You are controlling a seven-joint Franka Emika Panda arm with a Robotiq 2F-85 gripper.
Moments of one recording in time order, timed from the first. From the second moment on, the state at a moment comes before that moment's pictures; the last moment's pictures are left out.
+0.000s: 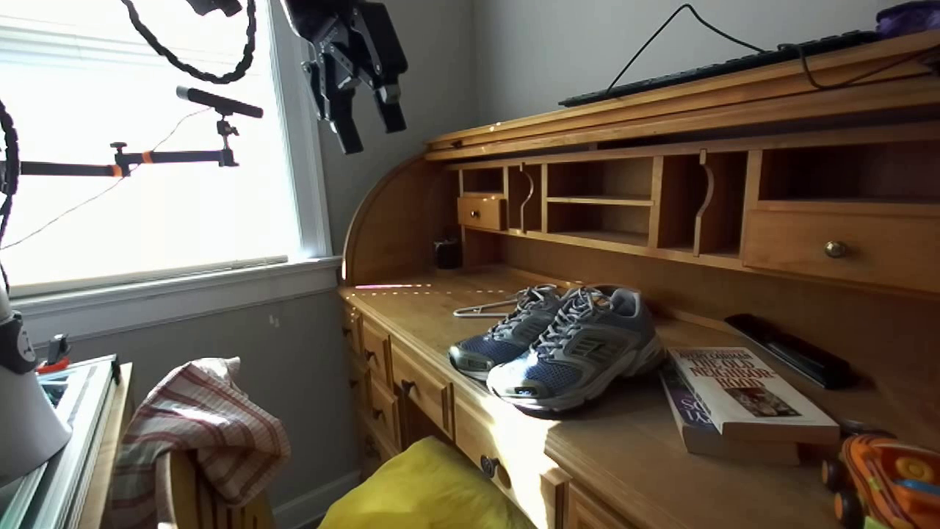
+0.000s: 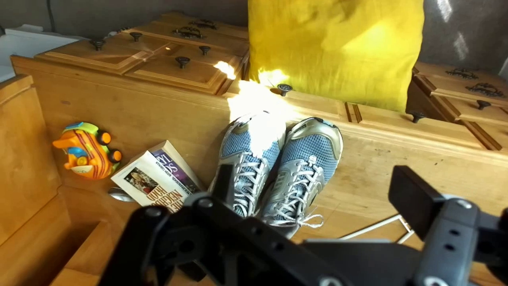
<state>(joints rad) -0.15 -0.66 -0.25 -2.68 -0.27 2.28 -0.35</state>
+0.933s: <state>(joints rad) -0.15 -0.21 -0.26 -2.38 -0.18 2.37 -0.34</state>
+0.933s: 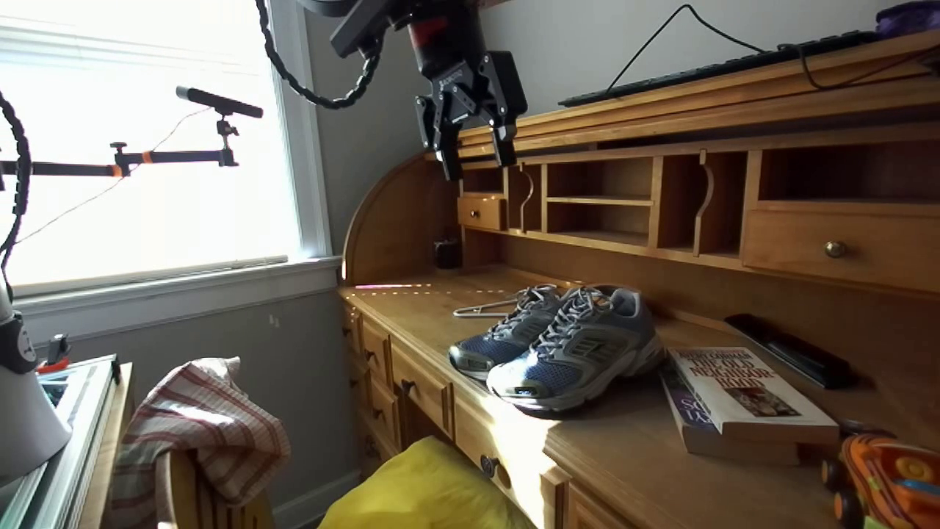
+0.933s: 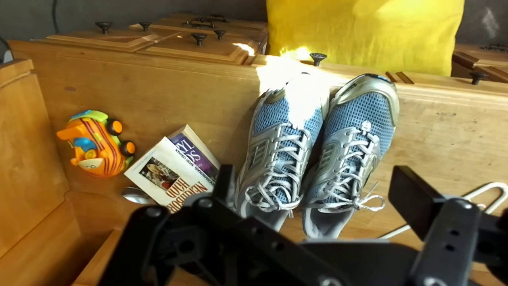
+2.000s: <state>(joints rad) -0.17 -0.03 -0.24 -2.23 -0.13 2.38 -0.26</state>
